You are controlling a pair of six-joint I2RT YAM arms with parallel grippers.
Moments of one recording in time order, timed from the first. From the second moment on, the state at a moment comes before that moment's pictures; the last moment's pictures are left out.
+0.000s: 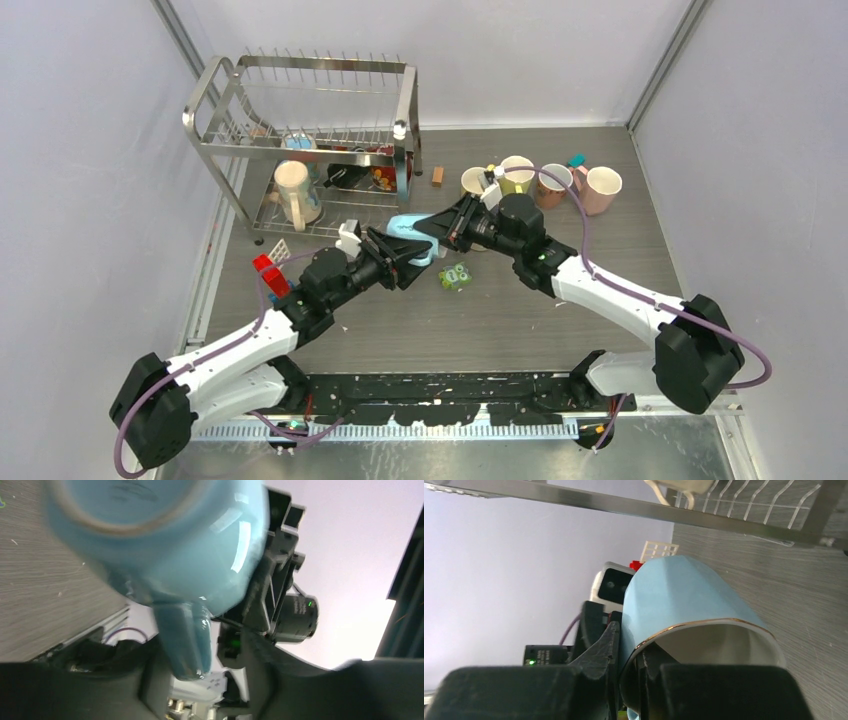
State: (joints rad) left arm -0.75 0.95 0.47 0.39 0.12 -1.77; right arm 0.68 1.28 0.82 0.35 -0.34 1.27
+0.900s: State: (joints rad) left arm -0.77 0.89 0.79 -0.18 0.24 -1.19; right arm 0.56 1.15 1.11 -0.53 -0.17 0.96
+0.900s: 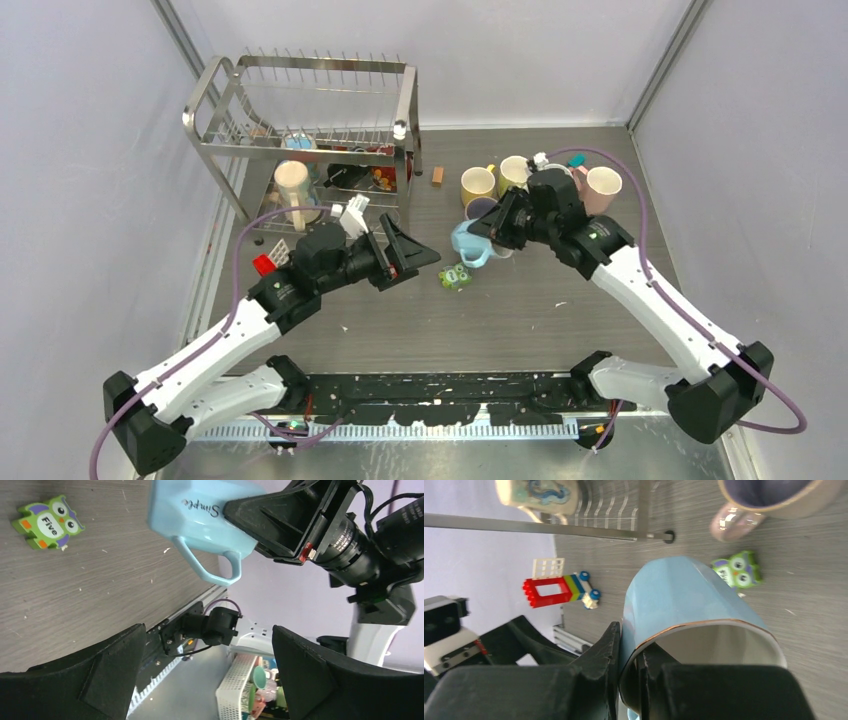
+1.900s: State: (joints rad) left arm -0.77 0.97 0.94 -0.35 0.41 -0.89; right arm 0.25 1.46 1.20 -0.72 0.08 0.54
